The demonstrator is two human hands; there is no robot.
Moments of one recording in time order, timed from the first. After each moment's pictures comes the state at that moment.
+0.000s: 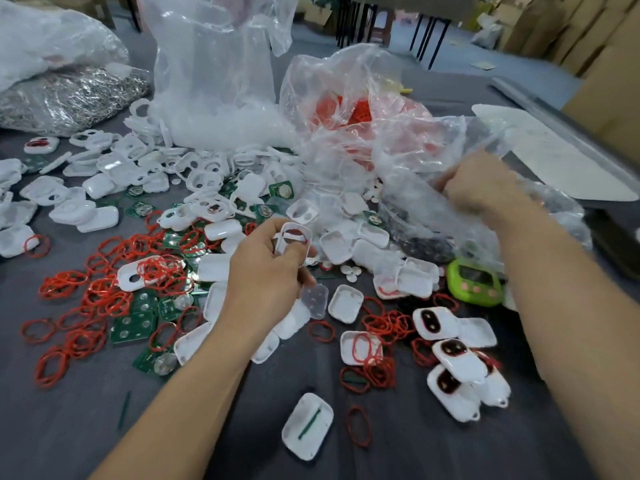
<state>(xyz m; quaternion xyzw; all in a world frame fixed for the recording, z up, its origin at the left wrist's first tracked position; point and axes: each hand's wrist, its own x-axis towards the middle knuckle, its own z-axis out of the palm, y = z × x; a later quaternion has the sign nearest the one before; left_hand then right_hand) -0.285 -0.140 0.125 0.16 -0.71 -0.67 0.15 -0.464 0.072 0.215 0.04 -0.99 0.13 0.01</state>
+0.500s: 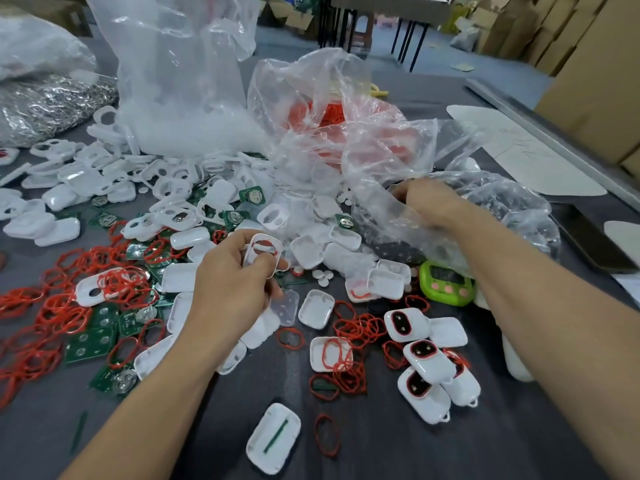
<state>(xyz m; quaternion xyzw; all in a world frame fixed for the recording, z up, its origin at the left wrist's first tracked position) -0.289 -0.138 0.115 0.18 -0.72 -0.66 0.14 -0.500 0.084 0.178 0.16 -0.98 0.03 -0.08</state>
